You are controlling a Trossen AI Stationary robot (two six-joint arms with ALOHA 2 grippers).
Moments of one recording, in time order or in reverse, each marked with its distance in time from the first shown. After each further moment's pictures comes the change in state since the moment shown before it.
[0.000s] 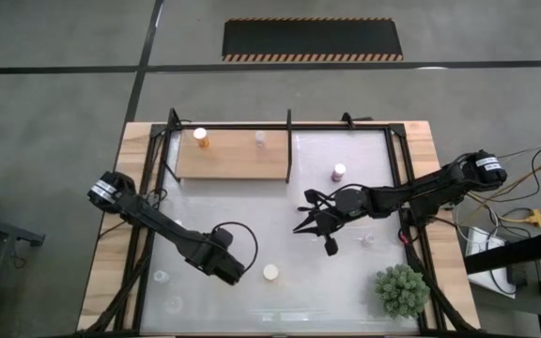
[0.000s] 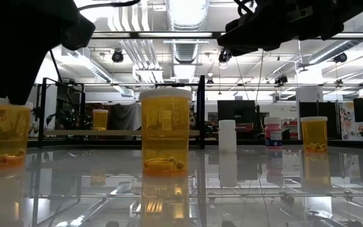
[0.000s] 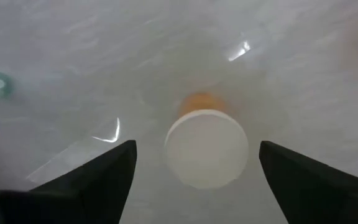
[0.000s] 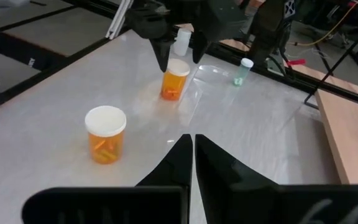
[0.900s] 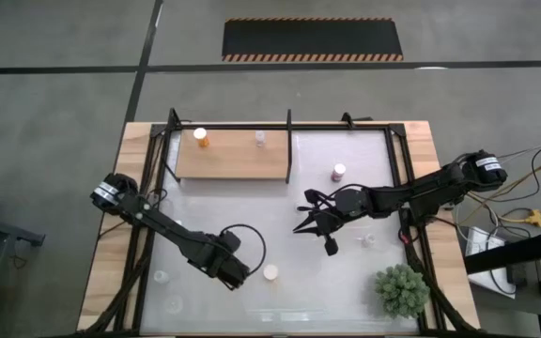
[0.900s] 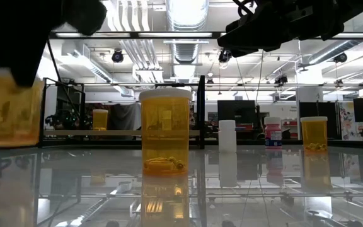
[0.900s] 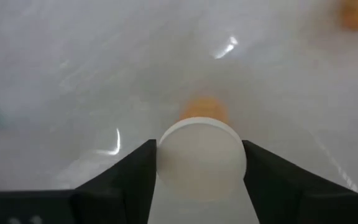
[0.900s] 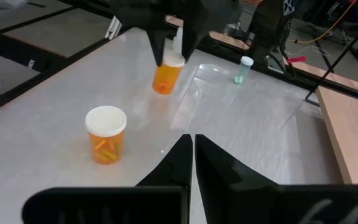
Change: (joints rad) left arm 0.007 0.026 0.104 -0.013 -0.012 0.160; right arm 0.000 0.000 -0.002 0.000 0.001 0.015
